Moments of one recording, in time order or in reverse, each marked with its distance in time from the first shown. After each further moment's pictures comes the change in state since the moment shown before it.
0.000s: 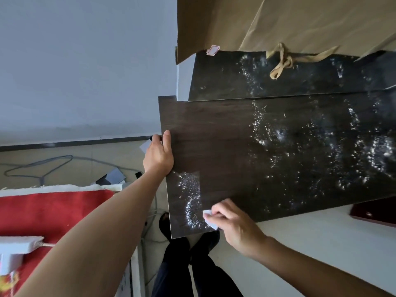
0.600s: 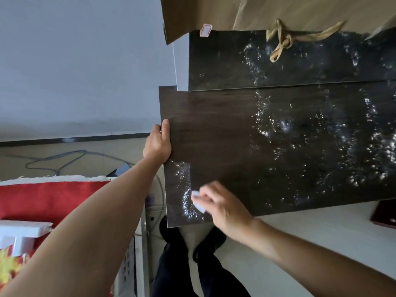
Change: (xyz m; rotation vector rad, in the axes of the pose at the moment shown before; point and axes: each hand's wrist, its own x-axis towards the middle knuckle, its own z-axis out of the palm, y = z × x) left_hand 0.007 -0.004 0.004 -0.061 -0.022 0.008; right_hand 0.022 0.009 0.012 -0.050 0.049 -0.135
